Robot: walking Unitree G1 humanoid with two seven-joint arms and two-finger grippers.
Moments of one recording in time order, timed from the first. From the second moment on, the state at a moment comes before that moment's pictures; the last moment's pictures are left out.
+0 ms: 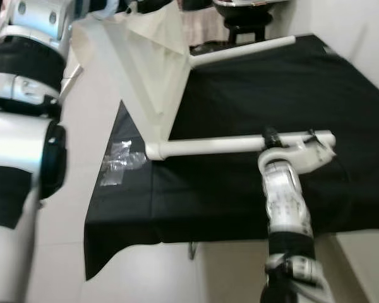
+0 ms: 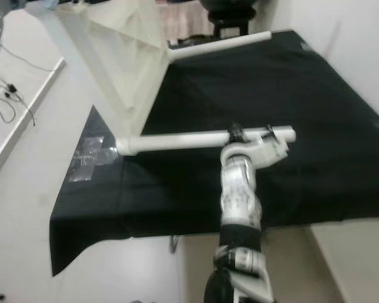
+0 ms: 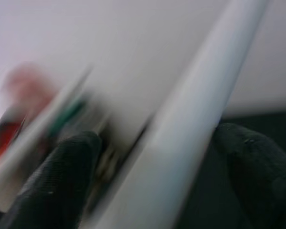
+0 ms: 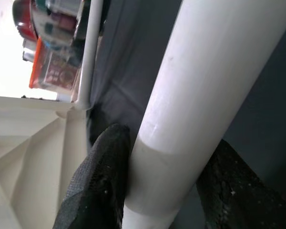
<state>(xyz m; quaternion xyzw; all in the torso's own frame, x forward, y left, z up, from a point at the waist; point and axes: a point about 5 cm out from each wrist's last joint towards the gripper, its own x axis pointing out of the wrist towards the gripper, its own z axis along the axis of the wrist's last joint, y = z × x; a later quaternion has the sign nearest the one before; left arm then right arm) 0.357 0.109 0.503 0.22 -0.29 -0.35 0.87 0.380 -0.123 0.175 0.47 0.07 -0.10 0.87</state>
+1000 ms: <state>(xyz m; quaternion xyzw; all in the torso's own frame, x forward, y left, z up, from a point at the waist) 0.333 0.097 0.514 0.21 -0.32 -0.48 0.79 0.385 -0.094 0.128 0.33 0.16 -0.15 0.92</state>
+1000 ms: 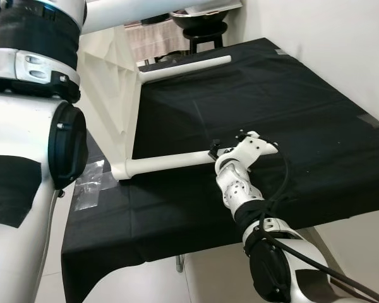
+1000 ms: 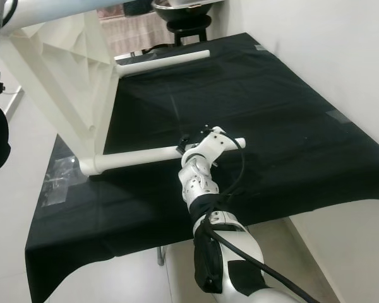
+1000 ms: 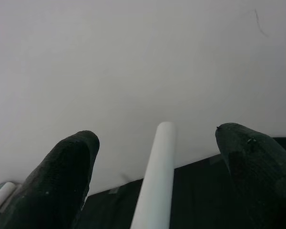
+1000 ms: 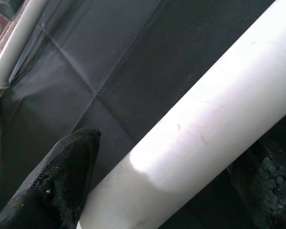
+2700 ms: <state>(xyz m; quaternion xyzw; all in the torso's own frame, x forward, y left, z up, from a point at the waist) 0.321 0.092 0.519 0.15 -0.33 -0.54 0.76 0.302 -0.139 0.199 0.30 0.00 -0.01 0.95</state>
